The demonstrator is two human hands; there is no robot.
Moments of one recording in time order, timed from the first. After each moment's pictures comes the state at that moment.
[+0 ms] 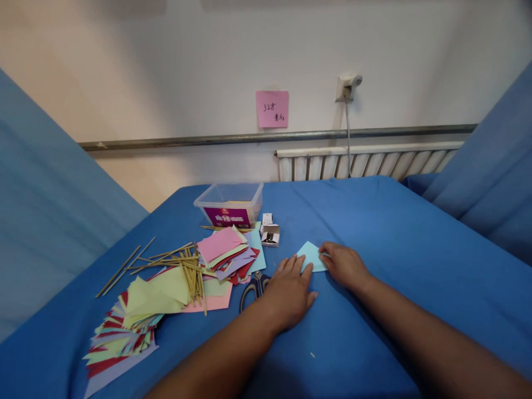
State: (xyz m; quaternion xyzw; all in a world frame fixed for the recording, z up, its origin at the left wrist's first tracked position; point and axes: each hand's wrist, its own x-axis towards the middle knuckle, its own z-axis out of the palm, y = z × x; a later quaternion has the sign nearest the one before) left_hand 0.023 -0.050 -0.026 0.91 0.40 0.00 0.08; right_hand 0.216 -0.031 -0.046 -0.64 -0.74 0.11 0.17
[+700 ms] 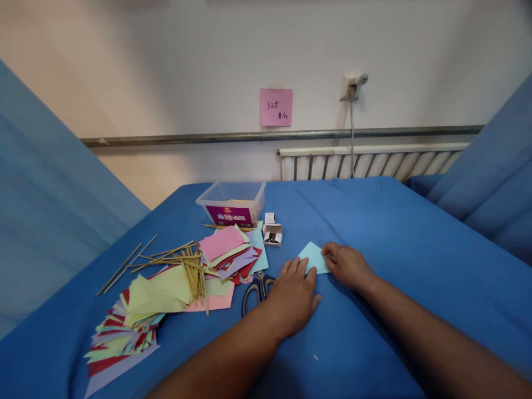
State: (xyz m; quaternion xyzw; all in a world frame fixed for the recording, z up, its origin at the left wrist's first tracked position) left_hand 0.027 -0.057 -0.022 0.91 0.41 0.00 0.06; right_hand 0.218 -0.027 -0.047 -0.65 -0.73 0.13 0.16
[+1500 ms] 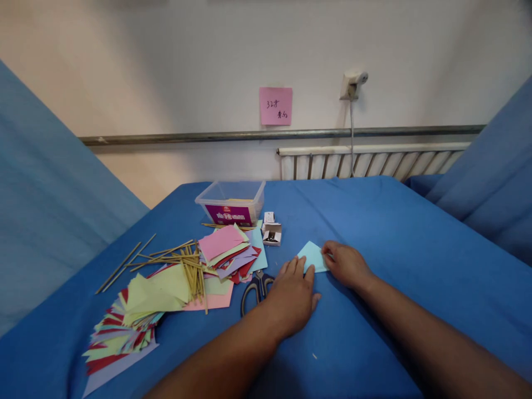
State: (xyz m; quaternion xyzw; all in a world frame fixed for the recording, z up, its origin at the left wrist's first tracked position) left_hand 0.028 -0.058 -0.026 0.90 0.42 -0.01 0.07; right_hand 0.215 -0.026 -0.046 -0.66 -0.72 0.11 0.15
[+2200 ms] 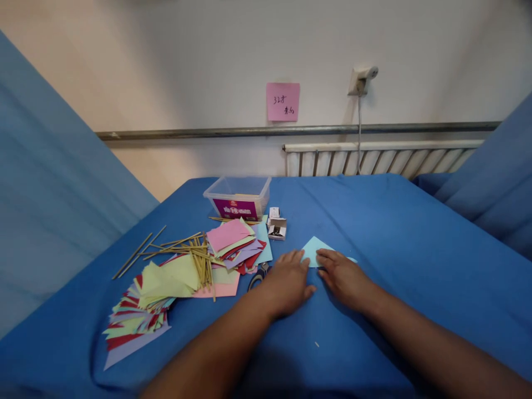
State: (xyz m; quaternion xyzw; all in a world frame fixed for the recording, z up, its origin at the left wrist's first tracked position) left_hand 0.012 -0.049 -0.006 0.90 0.42 -0.01 0.12; right_hand 0.198 -0.065 -0.054 -0.52 -0.83 0.10 0.18
